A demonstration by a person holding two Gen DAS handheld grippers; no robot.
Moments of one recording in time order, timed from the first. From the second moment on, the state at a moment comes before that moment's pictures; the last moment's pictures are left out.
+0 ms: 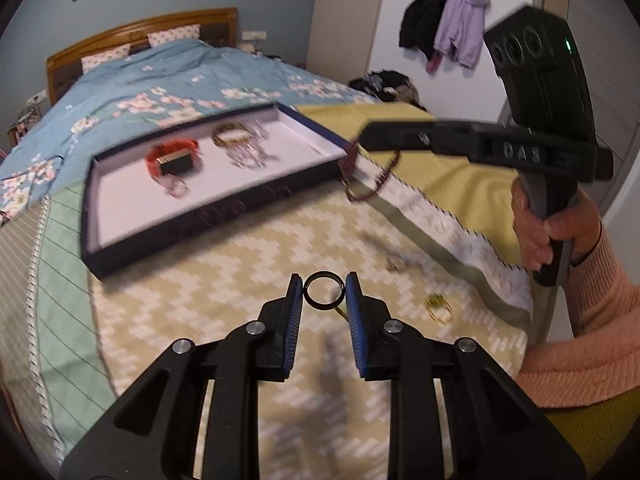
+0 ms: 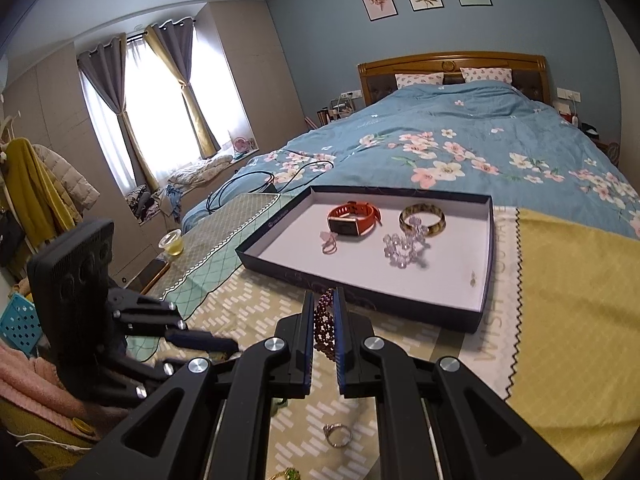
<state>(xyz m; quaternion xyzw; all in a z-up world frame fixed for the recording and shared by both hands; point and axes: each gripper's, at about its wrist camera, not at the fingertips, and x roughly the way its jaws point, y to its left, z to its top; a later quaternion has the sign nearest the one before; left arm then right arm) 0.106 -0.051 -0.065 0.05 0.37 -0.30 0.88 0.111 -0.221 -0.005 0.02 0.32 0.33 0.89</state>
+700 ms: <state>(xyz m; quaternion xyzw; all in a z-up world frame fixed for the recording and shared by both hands) 0.179 -0.019 -0.029 0.06 0.33 -0.22 0.92 0.174 -0.198 0.014 0.02 0.32 0.35 0.88</state>
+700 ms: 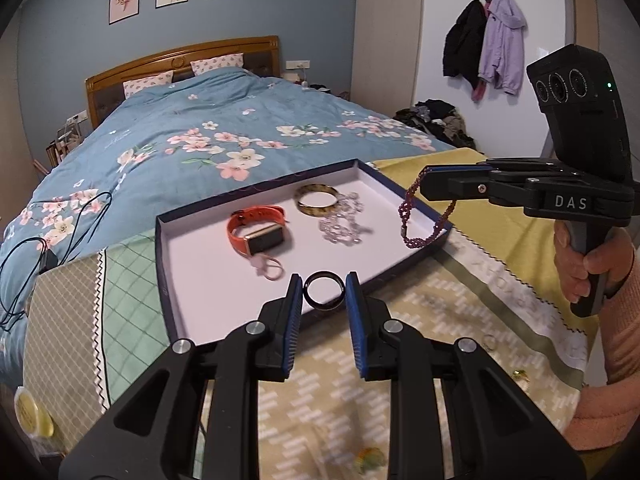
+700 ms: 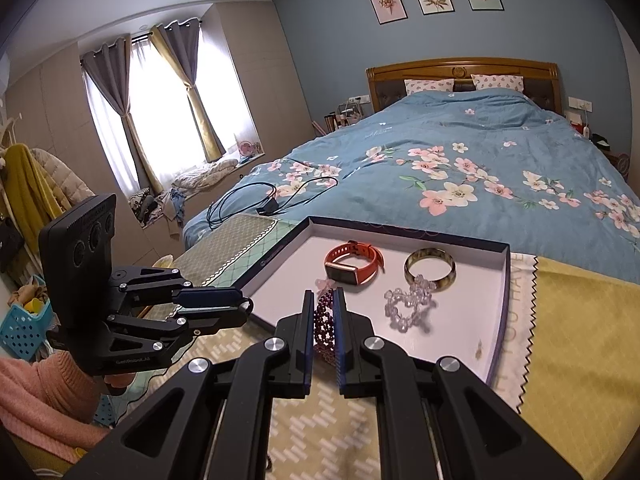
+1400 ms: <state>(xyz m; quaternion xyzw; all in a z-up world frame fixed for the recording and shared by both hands) 0.238 -0.018 -0.057 0.06 0.37 -0.19 0.91 0.236 -0.181 -0.020 0.06 0.38 0.35 0.85</state>
